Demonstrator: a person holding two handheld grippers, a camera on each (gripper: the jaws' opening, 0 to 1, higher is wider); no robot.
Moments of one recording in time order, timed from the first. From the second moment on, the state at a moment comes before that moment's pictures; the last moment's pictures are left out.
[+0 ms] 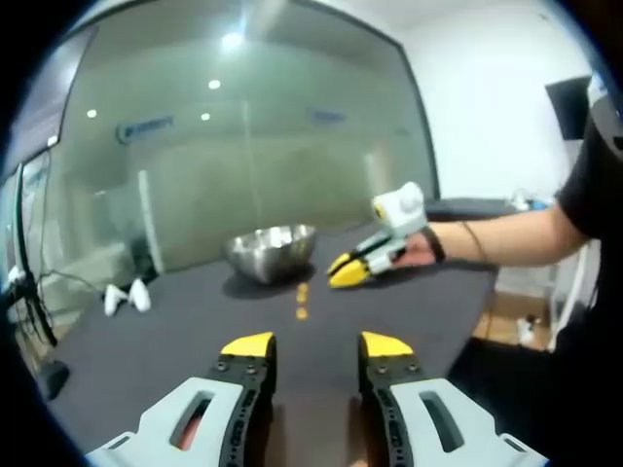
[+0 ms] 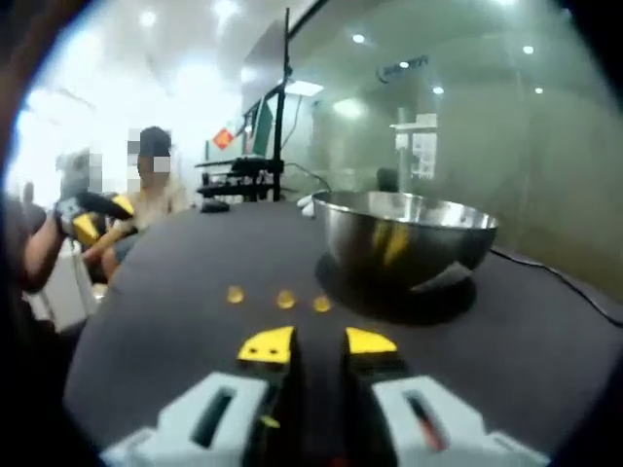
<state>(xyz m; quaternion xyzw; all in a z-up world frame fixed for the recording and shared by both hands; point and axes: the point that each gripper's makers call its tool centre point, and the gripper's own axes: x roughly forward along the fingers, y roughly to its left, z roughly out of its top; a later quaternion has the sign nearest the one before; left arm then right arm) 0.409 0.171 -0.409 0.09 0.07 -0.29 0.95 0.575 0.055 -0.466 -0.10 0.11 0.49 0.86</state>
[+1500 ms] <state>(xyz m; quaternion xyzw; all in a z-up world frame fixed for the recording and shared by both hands) 0.399 0.177 -0.411 0.10 0.08 -0.27 0.95 0.610 0.066 -0.459 -0.12 0.10 0.46 0.88</state>
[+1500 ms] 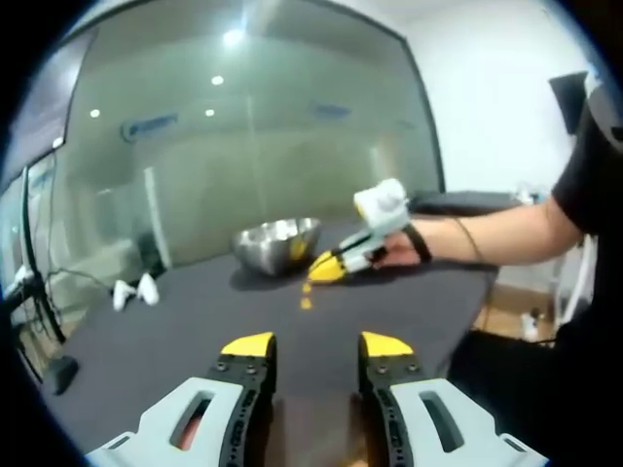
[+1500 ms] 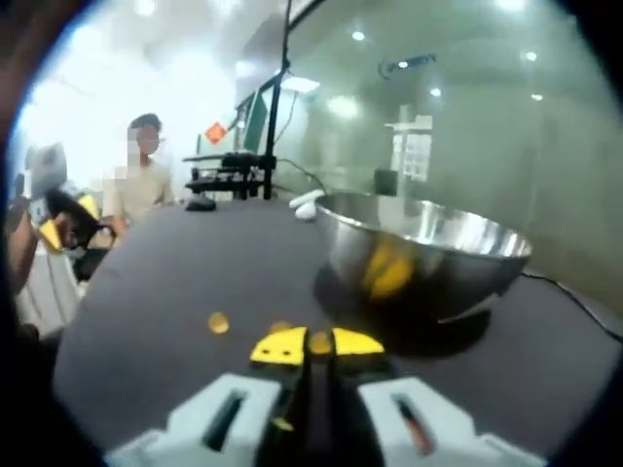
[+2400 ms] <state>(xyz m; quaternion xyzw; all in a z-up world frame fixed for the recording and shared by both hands) 0.398 0.170 -0.405 0.12 0.07 -0.29 0.95 0.587 0.040 -0.385 -0.07 0.01 0.41 0.91</state>
